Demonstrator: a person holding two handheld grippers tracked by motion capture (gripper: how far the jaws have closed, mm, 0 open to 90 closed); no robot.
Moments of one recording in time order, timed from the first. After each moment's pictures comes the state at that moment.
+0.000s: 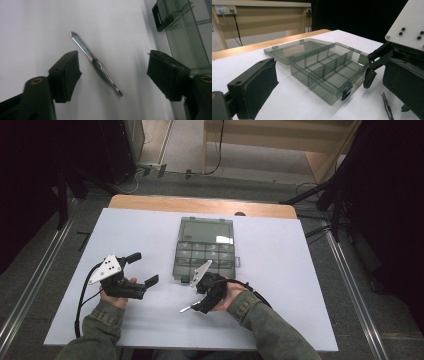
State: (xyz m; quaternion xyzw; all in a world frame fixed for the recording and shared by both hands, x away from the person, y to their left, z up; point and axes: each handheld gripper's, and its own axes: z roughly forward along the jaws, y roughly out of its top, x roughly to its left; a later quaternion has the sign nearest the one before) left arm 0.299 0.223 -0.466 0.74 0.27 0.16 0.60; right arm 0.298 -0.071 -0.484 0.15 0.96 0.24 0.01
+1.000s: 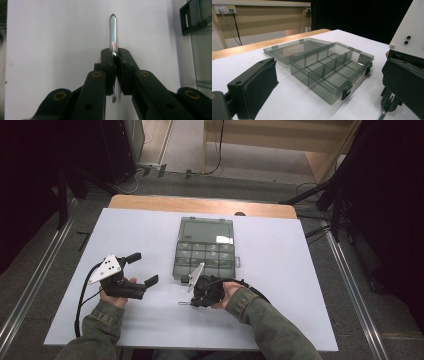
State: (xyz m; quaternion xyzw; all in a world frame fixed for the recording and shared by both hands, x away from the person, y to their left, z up) left arm 0.299 0.224 -0.466 0.74 0.27 0.16 0.60; right arm 0.298 -0.061 -0.486 0.10 0.97 0.22 -0.03
